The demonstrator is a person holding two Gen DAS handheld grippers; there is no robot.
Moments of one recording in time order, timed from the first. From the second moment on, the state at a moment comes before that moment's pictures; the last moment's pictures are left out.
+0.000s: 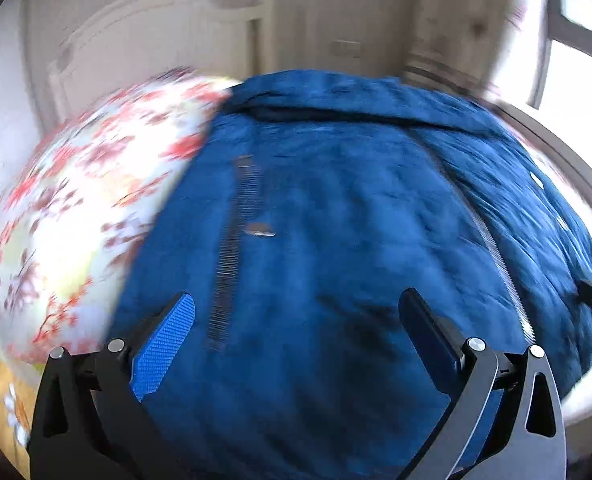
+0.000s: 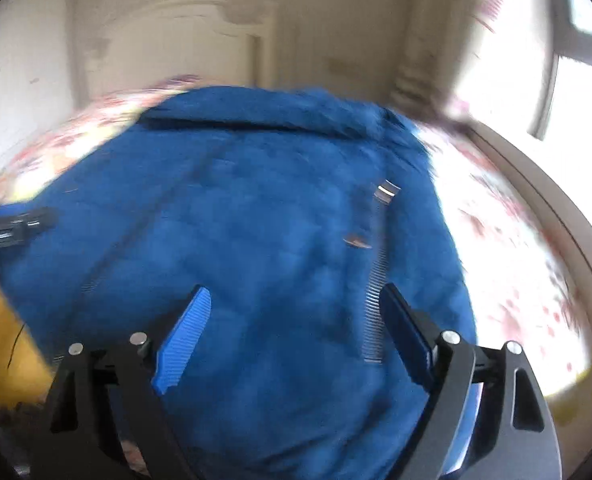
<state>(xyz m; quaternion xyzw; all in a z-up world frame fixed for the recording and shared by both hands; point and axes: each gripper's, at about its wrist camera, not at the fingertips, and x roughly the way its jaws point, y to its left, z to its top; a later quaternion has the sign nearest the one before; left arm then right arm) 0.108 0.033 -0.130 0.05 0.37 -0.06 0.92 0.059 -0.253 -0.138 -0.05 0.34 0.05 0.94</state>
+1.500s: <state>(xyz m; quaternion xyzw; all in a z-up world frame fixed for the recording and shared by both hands) 0.030 0.154 -0.142 -0.14 0.34 -0.12 0.92 -0.040 -0.385 -0.179 0.17 0.28 0.15 0.93</state>
